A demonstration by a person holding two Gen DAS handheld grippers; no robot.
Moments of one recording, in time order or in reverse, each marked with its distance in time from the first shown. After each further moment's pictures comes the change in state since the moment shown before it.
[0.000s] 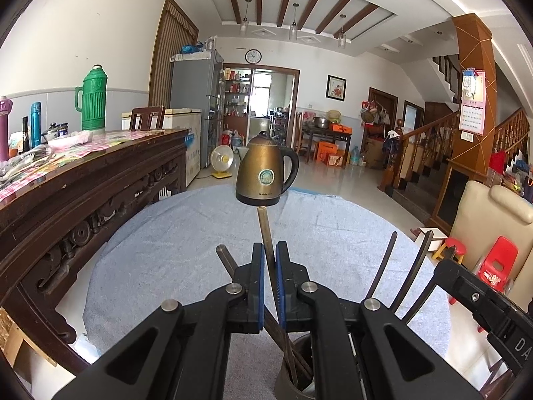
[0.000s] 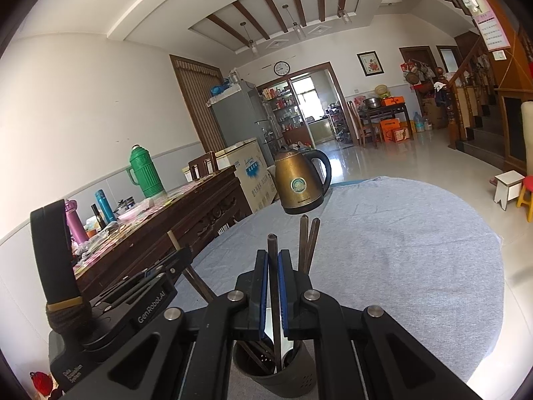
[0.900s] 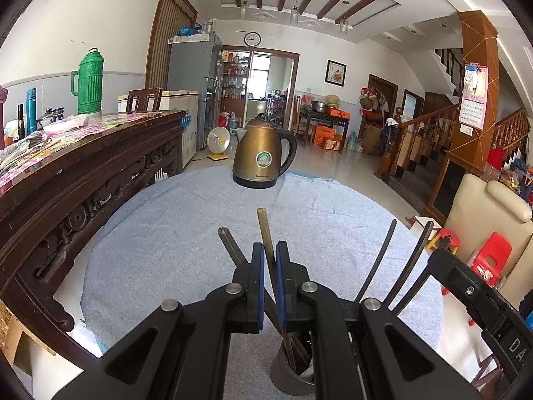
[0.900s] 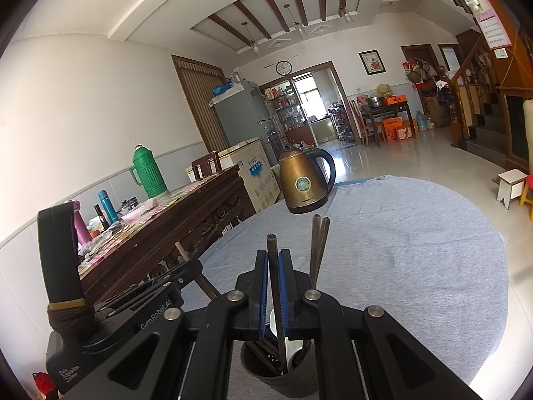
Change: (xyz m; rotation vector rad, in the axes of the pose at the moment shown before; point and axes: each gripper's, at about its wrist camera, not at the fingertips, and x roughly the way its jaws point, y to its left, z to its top) left arm -0.001 0.004 0.001 -0.015 0.082 -0.019; right arm 0.002 0.005 -0.002 0.003 0.002 0.016
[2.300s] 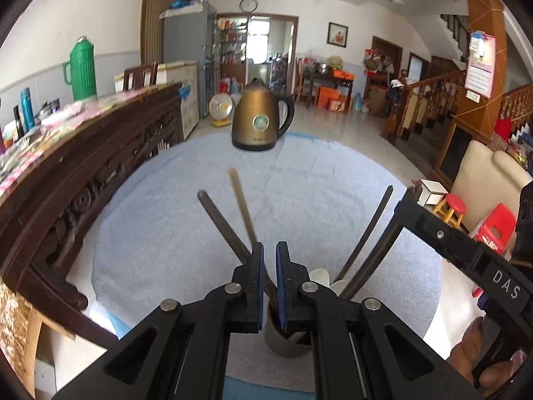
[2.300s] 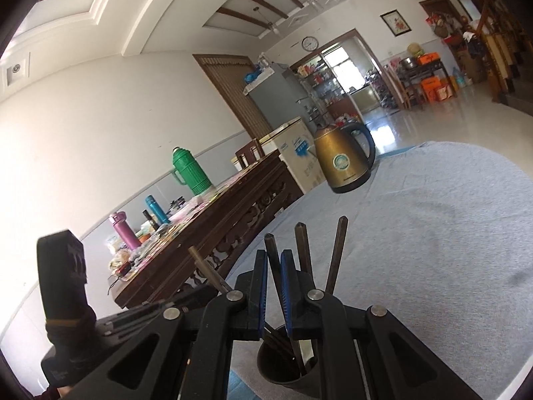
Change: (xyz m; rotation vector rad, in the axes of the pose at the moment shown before) left arm -0.006 -0.027 -0.002 0.035 0.189 0.047; right arm 0.038 -0.059 0.011 0.124 0.103 0.287
